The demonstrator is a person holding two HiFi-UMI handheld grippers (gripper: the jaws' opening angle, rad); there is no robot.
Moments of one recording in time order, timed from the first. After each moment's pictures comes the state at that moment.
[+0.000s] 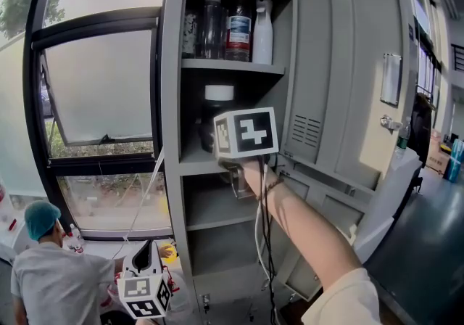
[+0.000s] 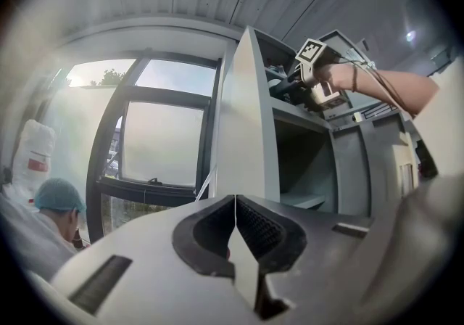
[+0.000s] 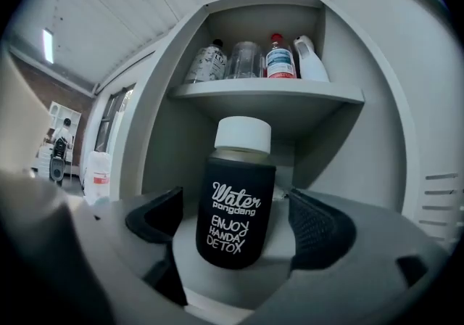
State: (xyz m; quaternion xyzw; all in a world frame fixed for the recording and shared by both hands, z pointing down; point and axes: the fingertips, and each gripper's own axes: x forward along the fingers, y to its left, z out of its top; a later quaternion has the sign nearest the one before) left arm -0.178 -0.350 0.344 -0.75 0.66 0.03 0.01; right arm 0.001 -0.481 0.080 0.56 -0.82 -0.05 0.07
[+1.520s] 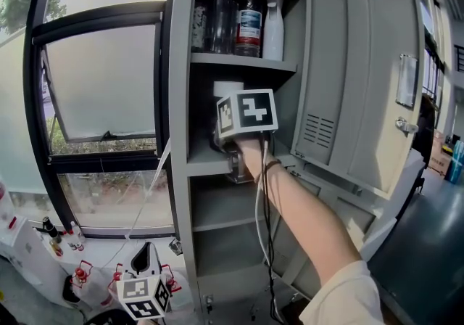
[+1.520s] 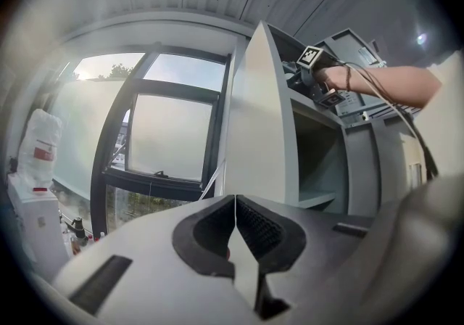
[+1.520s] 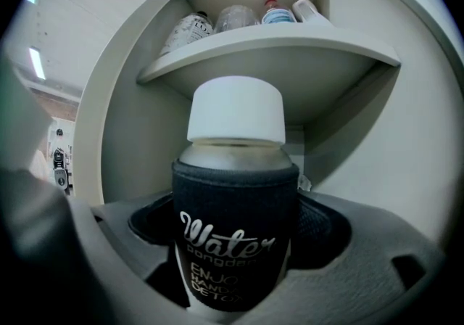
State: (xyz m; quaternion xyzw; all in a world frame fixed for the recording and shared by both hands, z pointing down) left arm -0.202 -0.364 0.365 -0.73 0.68 0.04 -0.02; right arm -0.026 -0.526 0.085 0.53 -0.84 0.01 0.08
